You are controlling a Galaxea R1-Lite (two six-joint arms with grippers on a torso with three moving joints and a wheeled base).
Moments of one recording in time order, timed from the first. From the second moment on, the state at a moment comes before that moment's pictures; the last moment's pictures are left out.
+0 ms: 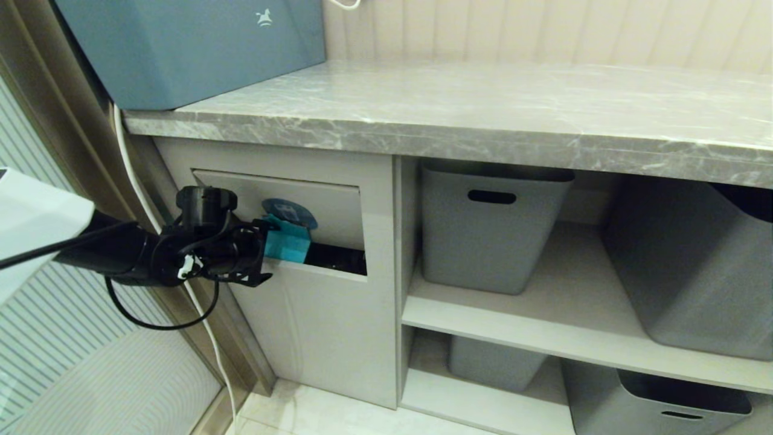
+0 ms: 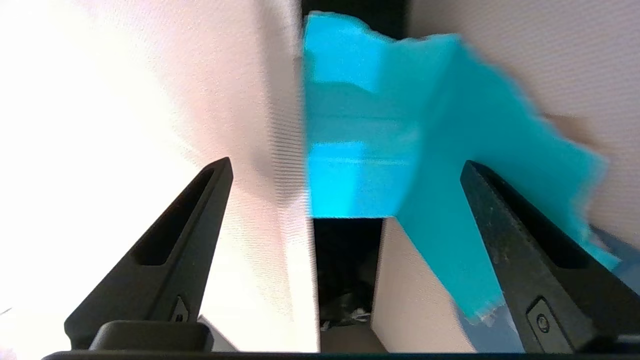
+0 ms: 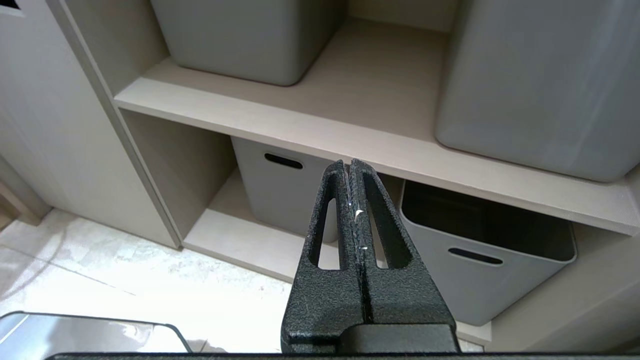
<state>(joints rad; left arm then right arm) -0.13 2.07 -1.24 -0.33 -0.06 -1.39 0.00 0.00 0.00 0.00 0.03 -0.04</state>
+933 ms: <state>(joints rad) -0.13 2.07 -1.30 -0.32 -0.03 -1.38 0.00 0.00 0.00 0.01 0.03 -0.04</state>
